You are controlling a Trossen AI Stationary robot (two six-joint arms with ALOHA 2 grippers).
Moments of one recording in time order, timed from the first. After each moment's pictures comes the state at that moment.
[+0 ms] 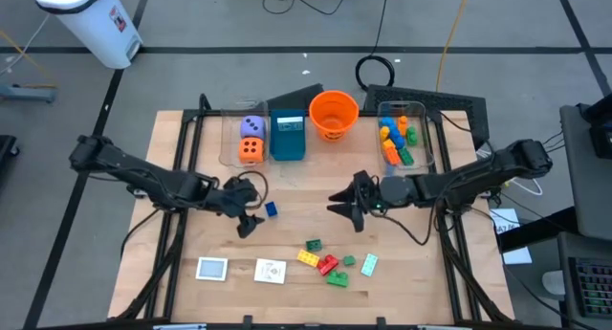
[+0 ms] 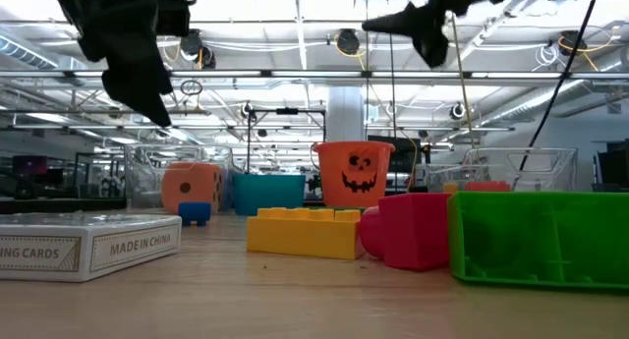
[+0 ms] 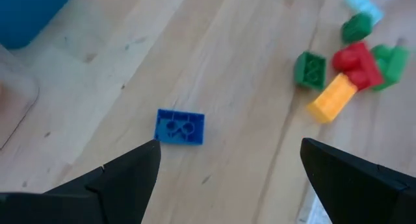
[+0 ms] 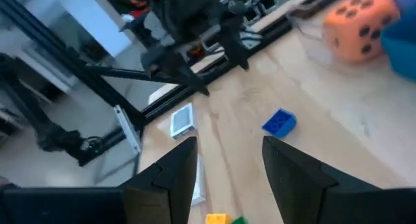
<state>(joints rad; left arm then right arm) -0.29 1.15 0.76 -0.52 -0.23 -0.69 0.21 1.26 0.71 0.32 0.18 0.64</state>
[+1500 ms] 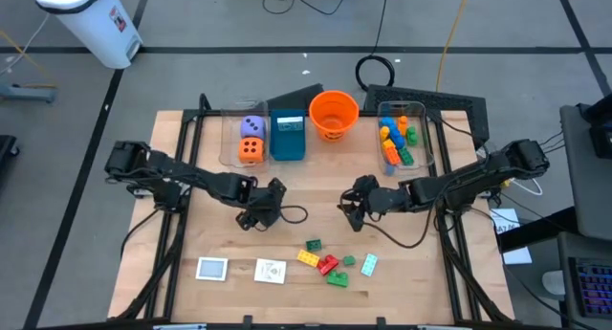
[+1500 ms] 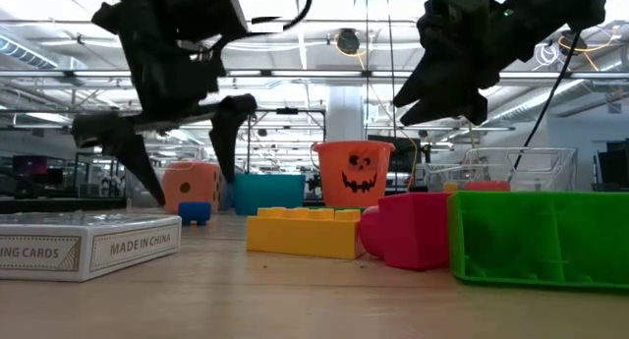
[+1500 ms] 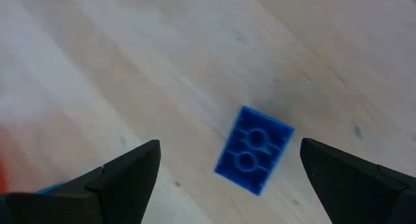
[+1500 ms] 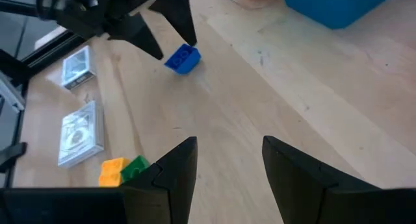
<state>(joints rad) -0.12 1.57 0.88 -0.49 -0.12 0.78 0.22 1.30 0.66 0.03 0.34 0.70</state>
